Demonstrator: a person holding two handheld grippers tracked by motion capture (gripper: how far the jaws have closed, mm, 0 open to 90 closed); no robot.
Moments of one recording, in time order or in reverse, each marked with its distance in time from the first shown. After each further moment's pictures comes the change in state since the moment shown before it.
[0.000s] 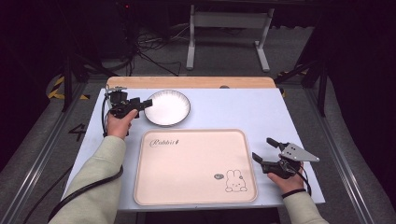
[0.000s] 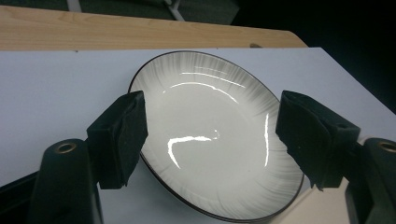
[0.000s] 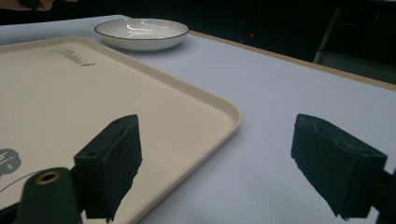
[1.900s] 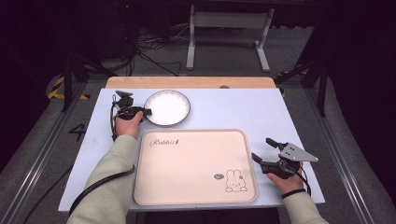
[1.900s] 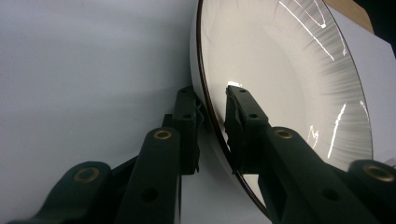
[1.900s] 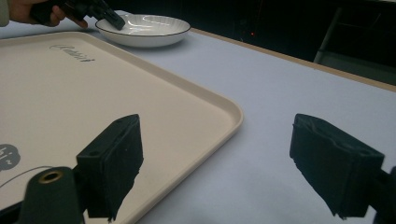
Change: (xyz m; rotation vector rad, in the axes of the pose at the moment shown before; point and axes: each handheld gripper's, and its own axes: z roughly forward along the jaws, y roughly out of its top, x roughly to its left) left arm 0.023 -0.018 0.040 0.228 0.090 -0.372; right arm 0.002 0.000 0.001 0.011 -0.002 -0.019
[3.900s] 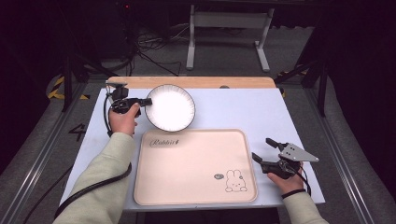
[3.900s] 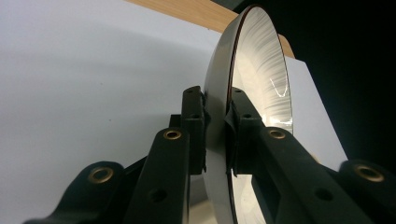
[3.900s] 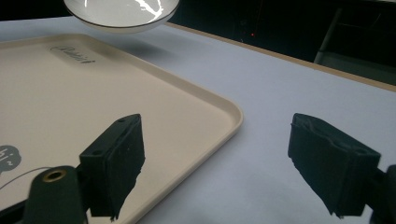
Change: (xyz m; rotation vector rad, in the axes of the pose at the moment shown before) left arm -0.050 0.003 -0.061 -0.091 -0.159 0.064; right arm 0.000 0.000 0.000 -0.006 0.003 0.006
